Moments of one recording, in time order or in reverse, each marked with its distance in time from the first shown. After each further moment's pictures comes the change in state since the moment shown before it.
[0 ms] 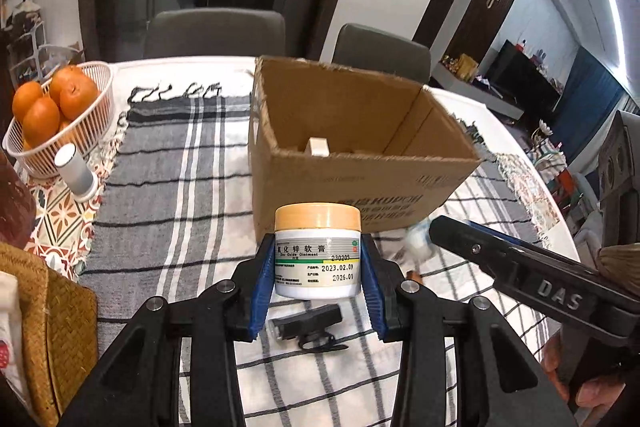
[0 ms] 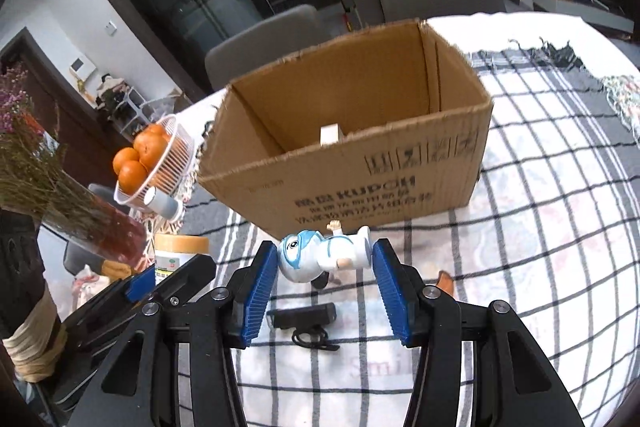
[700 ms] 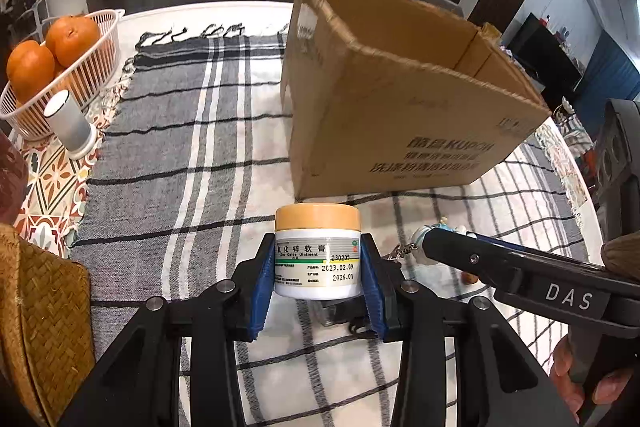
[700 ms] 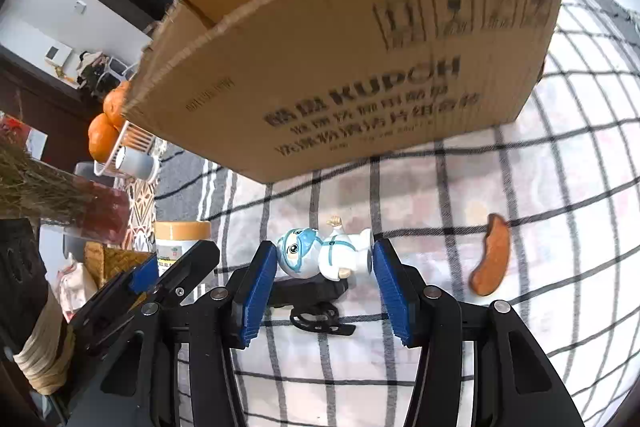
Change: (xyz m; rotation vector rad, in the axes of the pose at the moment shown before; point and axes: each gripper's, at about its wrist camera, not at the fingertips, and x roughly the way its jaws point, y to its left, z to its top) left arm 0.057 0.039 -0.028 -0.020 0.149 0.057; right arm 0.081 -0.010 -0.023 0.094 0.249 0.022
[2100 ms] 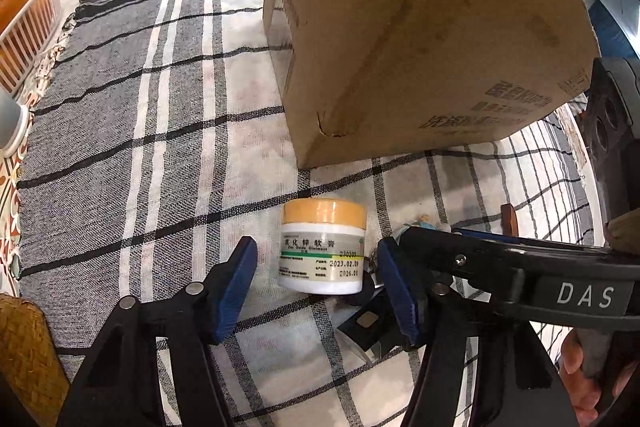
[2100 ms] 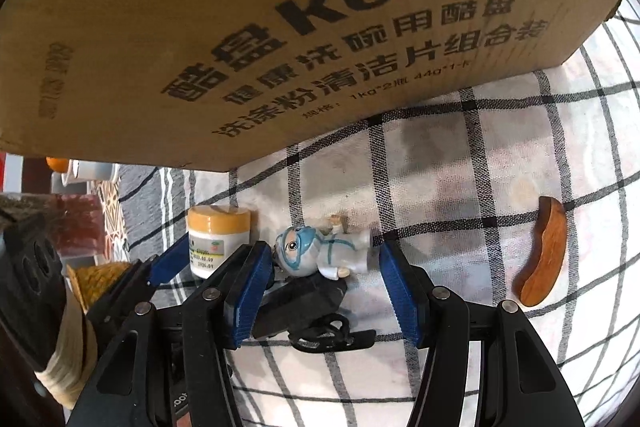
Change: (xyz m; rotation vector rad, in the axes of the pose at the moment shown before) left arm 0.081 0.026 0.009 0.055 0.227 -0.076; right arm 0.074 -0.005 0.015 0.138 0.215 -0.037
